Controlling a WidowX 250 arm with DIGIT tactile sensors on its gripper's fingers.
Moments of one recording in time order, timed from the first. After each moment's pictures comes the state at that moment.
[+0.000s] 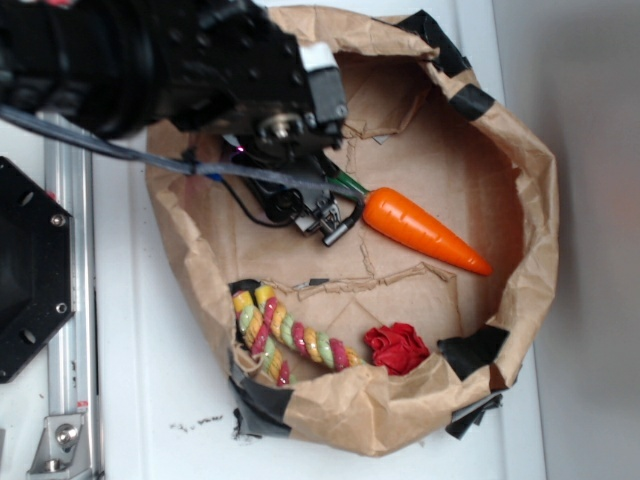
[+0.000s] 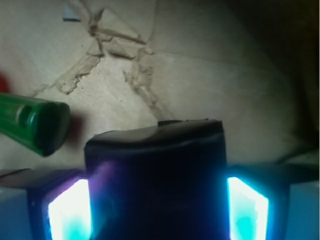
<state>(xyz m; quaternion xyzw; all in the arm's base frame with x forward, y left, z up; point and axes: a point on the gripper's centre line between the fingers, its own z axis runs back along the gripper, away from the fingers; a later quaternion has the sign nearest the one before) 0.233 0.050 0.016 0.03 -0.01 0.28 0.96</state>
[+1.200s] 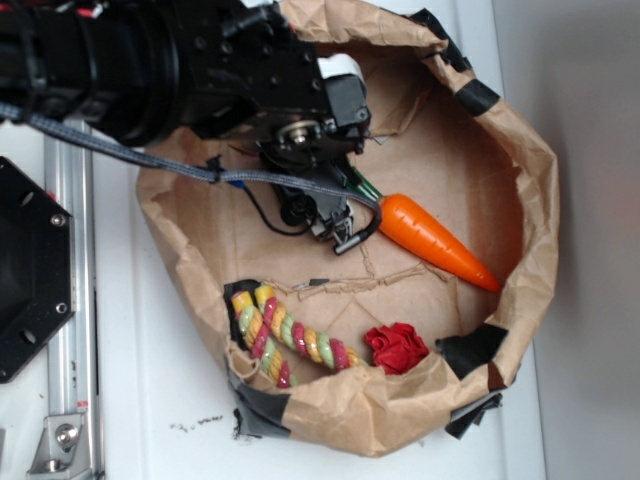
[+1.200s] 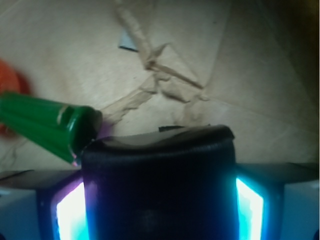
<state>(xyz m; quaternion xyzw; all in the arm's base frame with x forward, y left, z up) 0.247 0.037 0.017 -0.01 -0.03 0.19 0.98</state>
